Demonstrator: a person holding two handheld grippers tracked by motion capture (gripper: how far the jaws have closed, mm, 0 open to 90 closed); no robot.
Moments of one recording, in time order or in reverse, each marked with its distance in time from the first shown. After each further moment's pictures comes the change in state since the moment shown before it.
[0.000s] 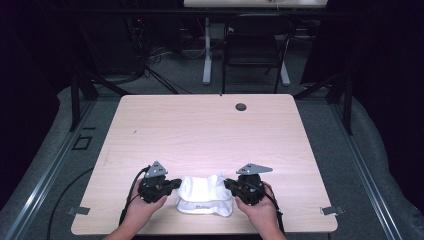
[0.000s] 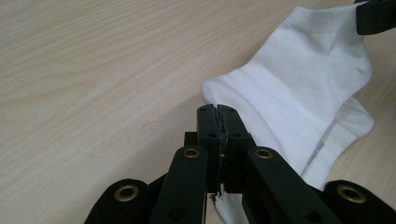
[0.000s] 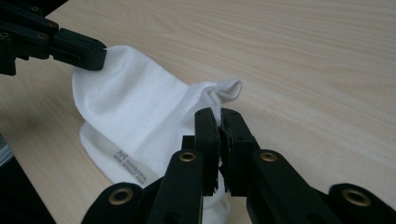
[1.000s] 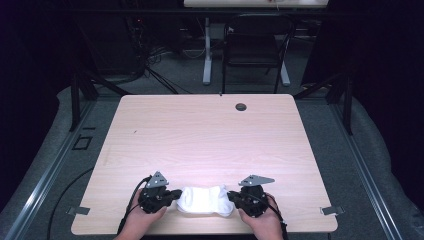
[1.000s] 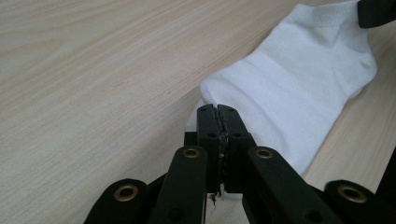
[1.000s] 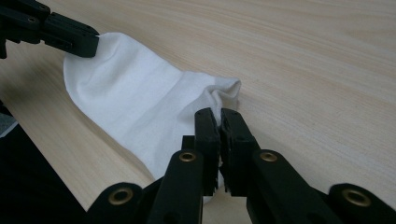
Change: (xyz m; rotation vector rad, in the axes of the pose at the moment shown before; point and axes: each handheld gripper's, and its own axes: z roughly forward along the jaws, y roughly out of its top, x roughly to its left) left arm -0.008 -0.023 0.007 0.056 -0.025 0.010; right arm 0.002 -0.028 -0.003 0.066 0.004 0.007
